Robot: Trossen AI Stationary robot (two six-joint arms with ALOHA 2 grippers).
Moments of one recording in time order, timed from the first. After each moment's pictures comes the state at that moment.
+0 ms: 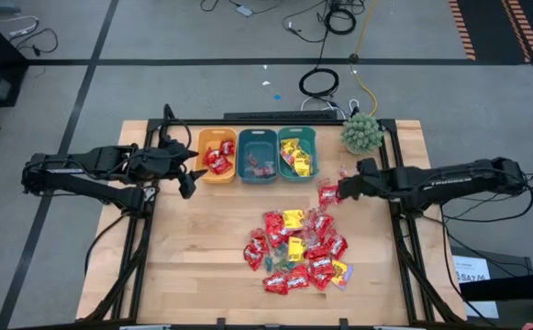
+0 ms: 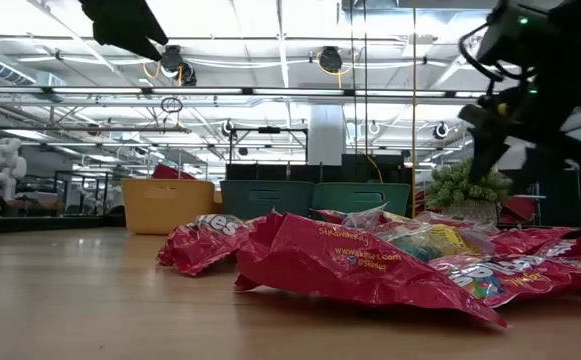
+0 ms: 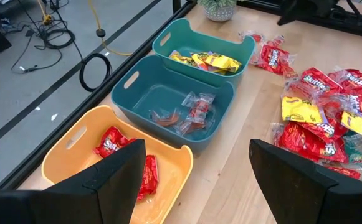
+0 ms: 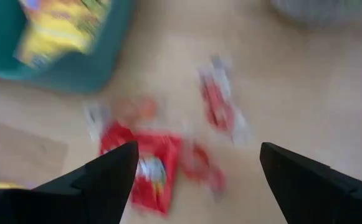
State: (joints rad) left arm -0.02 0.85 0.98 -0.82 -0.42 -0.31; right arm -0.03 0.93 0.51 -0.75 0.50 1.22
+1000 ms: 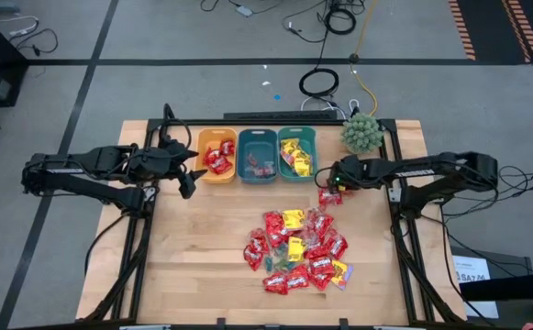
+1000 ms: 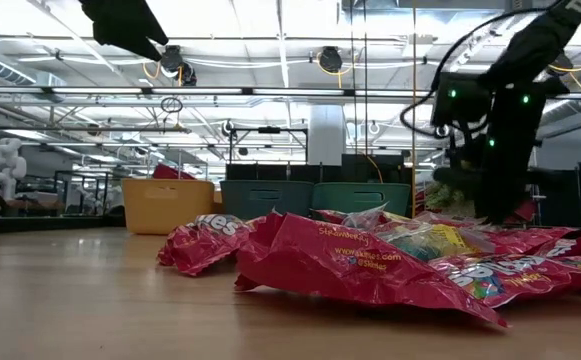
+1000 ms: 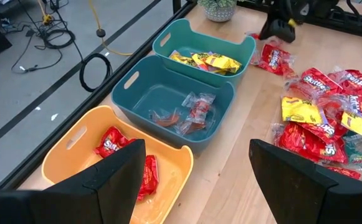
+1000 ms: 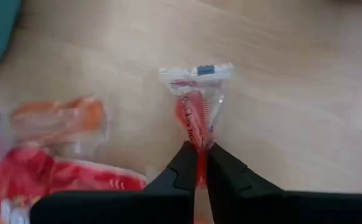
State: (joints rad) left arm -0.02 0.85 0.98 -0.82 -0.42 -0.31; right arm -0.29 1.30 0.53 -0.58 0.33 0.99
